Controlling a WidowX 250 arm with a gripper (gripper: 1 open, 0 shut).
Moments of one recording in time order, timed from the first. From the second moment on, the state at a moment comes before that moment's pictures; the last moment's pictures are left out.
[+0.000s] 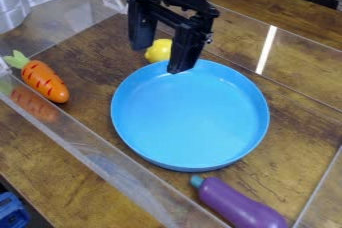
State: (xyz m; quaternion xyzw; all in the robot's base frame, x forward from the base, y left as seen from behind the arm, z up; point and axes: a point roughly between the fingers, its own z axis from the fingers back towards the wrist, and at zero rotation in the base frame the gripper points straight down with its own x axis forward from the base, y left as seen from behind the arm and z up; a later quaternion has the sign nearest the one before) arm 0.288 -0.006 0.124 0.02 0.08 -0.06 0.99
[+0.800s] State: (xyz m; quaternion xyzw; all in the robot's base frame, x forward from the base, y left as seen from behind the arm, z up) arm 0.290 0.001 0.126 0.02 0.07 -0.06 1.00
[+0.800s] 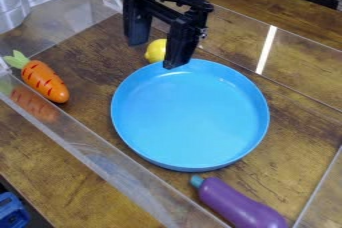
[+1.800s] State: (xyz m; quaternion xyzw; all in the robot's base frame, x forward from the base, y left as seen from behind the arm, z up) arm 0.294 -0.007 0.125 0.03 0.06 -0.06 1.00
